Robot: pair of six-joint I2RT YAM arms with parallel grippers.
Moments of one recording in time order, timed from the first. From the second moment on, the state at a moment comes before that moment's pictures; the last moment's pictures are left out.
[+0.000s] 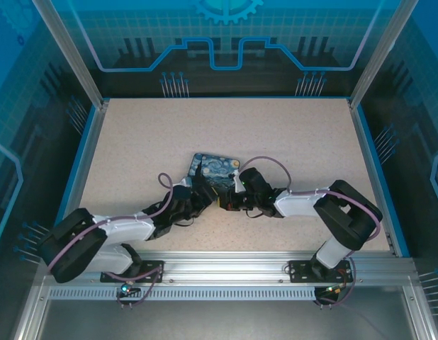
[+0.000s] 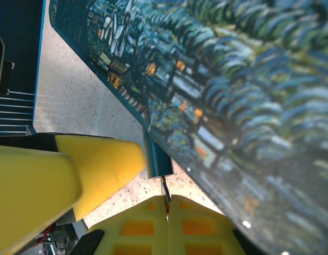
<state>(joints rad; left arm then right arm) -0.73 1.32 0.32 0.46 0.04 -1.35 0.76 1.63 0.65 0.26 -0.41 0.81</state>
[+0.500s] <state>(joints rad) -0.73 1.40 0.32 0.55 0.04 -1.35 0.77 1.64 0.66 0.26 -0.42 0.82</state>
